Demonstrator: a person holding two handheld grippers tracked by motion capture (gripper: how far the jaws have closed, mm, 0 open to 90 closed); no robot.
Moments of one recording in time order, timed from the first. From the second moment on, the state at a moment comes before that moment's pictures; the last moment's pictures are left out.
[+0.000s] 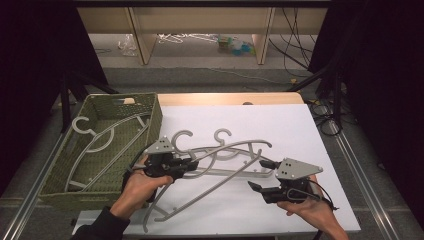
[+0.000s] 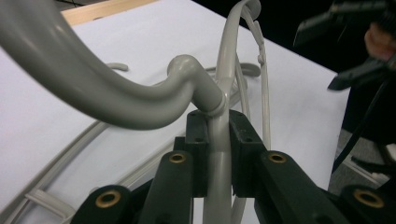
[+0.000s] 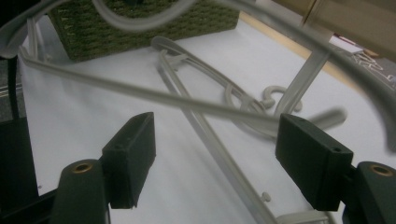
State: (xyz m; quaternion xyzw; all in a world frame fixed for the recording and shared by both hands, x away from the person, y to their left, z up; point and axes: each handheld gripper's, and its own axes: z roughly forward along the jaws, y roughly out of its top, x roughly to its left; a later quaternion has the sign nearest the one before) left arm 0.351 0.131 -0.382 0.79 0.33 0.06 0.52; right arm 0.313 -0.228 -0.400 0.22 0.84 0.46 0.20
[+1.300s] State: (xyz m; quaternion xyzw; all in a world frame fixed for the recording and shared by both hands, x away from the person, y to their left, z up) left arm 0.357 0.267 -0.304 0.68 0.40 0.12 0.61; right arm 0.312 -0.223 -0.411 0.22 0.85 0.45 0.18
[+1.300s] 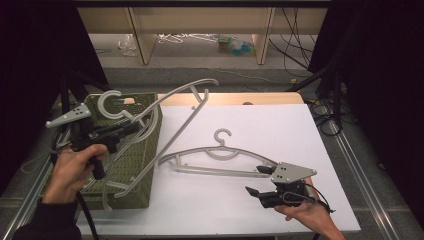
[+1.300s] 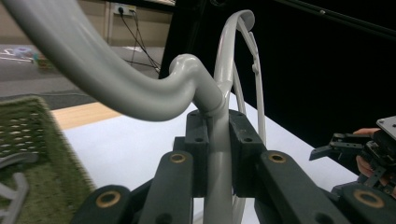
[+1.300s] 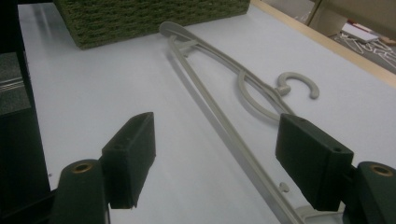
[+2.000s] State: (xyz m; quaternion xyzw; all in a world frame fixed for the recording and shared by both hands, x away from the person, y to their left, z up) left arm 0.397 0.331 -0.286 0.69 0.45 0.22 0.52; right arm 0.314 -0.220 -0.414 0.22 0.85 0.44 0.17
